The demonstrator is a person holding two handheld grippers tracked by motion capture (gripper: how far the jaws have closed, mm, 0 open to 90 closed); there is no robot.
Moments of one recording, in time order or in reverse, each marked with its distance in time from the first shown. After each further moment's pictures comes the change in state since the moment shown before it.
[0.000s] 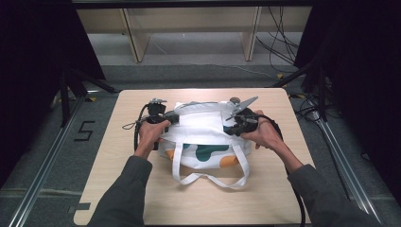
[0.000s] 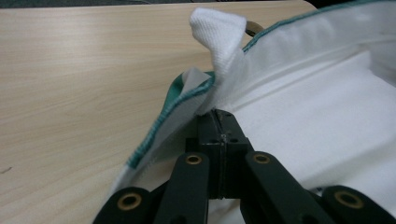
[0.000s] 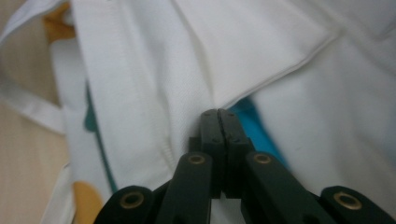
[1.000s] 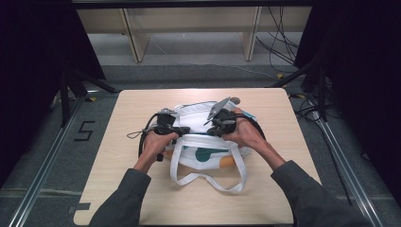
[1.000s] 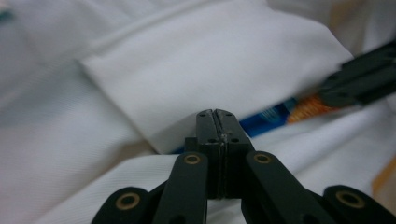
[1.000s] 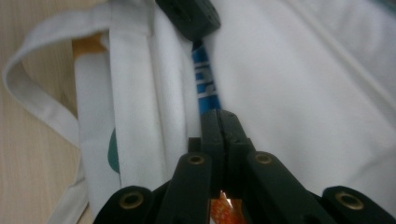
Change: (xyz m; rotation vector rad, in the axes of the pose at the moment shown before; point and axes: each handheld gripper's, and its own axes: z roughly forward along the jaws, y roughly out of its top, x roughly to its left) left arm -0.050 -0.026 -0.010 0.097 -0.192 0.155; right arm 0.034 0.053 0.033 0.109 -0.049 -0.201
